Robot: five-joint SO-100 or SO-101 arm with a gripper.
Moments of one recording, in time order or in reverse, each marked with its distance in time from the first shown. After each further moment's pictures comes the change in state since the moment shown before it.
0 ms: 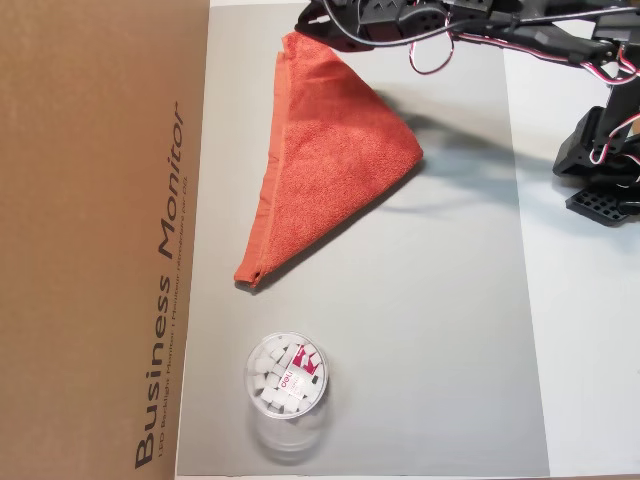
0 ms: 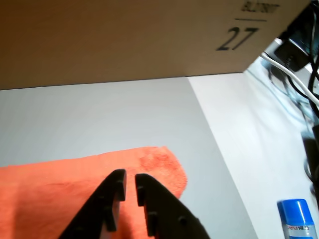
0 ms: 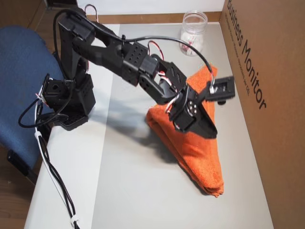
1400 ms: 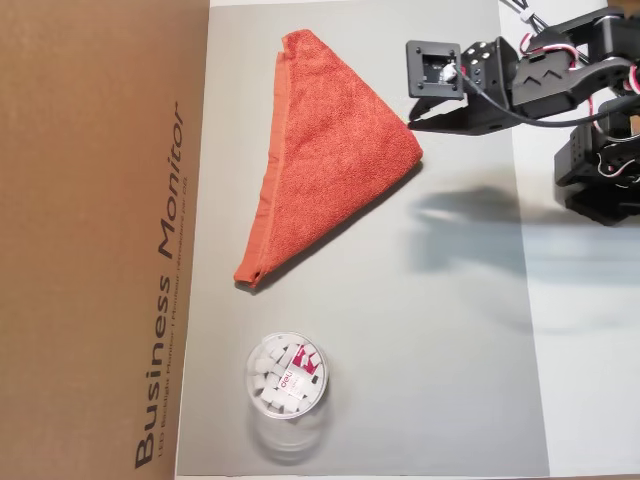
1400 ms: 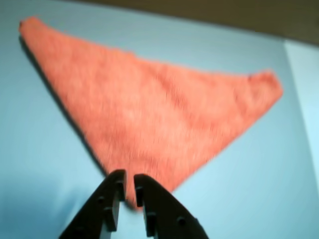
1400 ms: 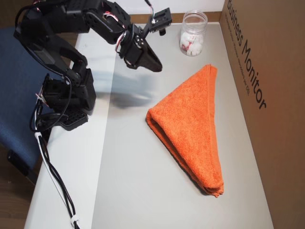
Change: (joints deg) arm -17.5 62.2 45.4 29.2 4.3
